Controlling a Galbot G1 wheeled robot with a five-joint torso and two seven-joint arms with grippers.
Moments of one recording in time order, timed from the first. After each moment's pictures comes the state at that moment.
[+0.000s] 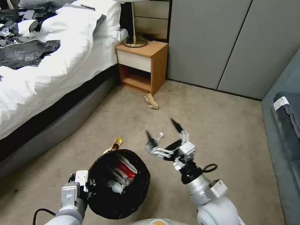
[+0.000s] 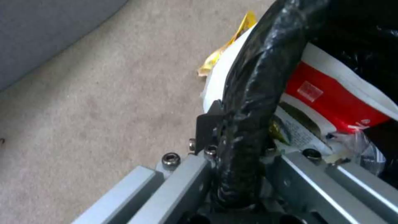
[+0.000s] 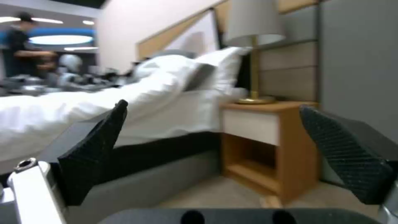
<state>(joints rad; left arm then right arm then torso) 1.87 -1.34 -0.59 -2.37 -0.29 0.69 -0.31 -1.60 1.26 0.16 2.21 0.12 0.29 0.02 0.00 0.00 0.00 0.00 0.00</state>
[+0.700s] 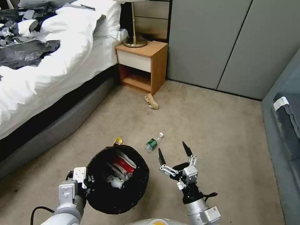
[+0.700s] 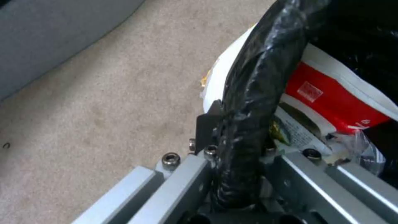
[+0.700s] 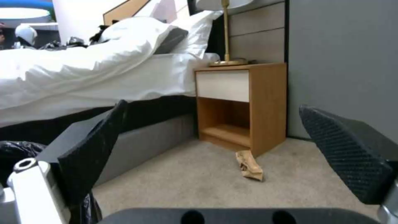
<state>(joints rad) 1.86 -1.36 -0.60 -2.39 -0.28 0.68 -0.31 -1.70 1.33 0.16 2.04 0.02 0.44 0.08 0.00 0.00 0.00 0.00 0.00</state>
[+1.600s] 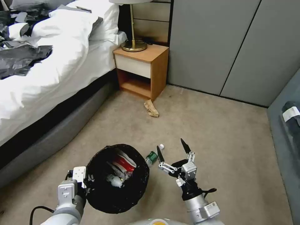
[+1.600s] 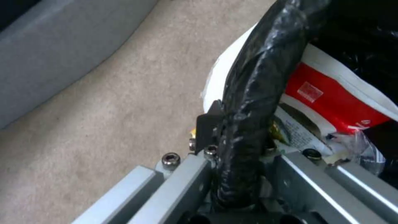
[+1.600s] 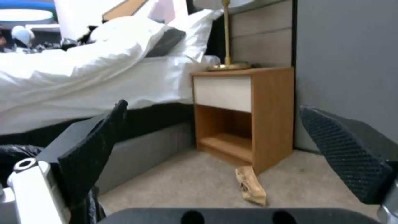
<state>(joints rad) 1.87 -1.36 -0.60 -2.40 -0.28 0.68 -0.31 -1.68 1.32 0.15 2.06 0.04 0.41 0.07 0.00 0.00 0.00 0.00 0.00</state>
